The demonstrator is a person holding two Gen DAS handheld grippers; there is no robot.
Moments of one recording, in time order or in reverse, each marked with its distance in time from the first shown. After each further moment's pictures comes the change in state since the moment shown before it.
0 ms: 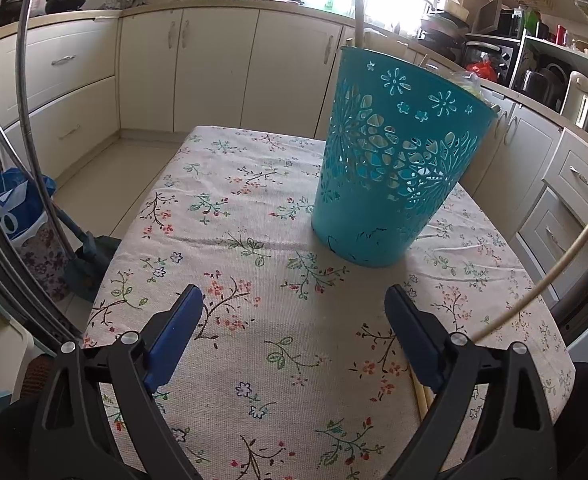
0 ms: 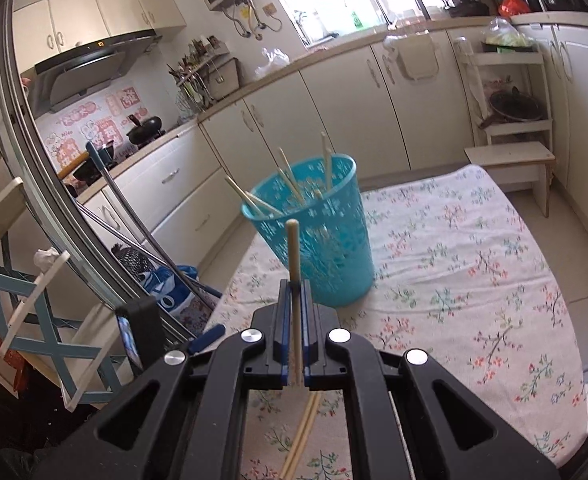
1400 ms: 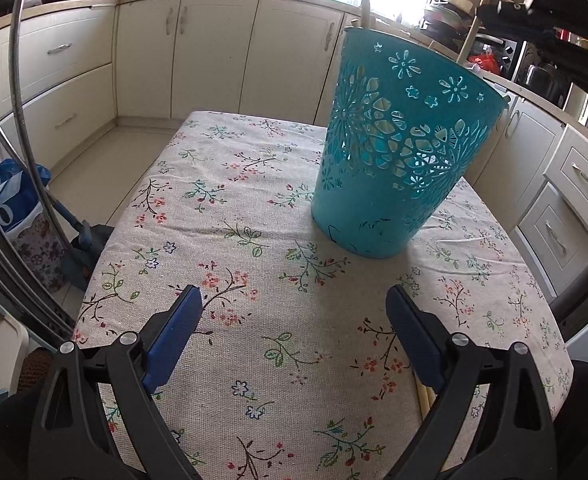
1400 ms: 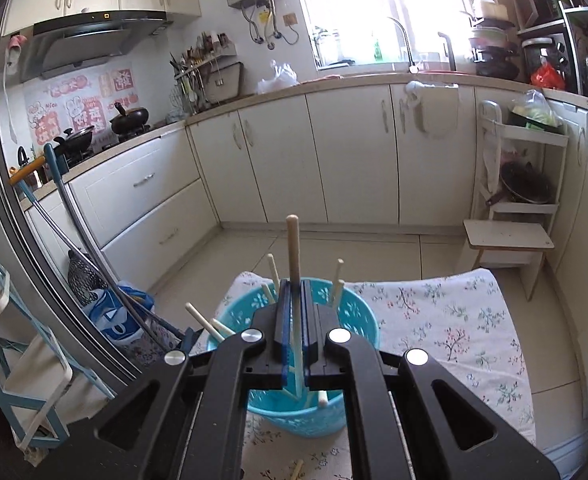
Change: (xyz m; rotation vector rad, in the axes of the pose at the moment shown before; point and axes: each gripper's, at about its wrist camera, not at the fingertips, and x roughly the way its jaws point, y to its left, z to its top) left arm 0.011 0.003 0.000 -0.010 0.051 -0.008; right arm 0.094 0.025 0.107 -0.172 -0.041 -0.131
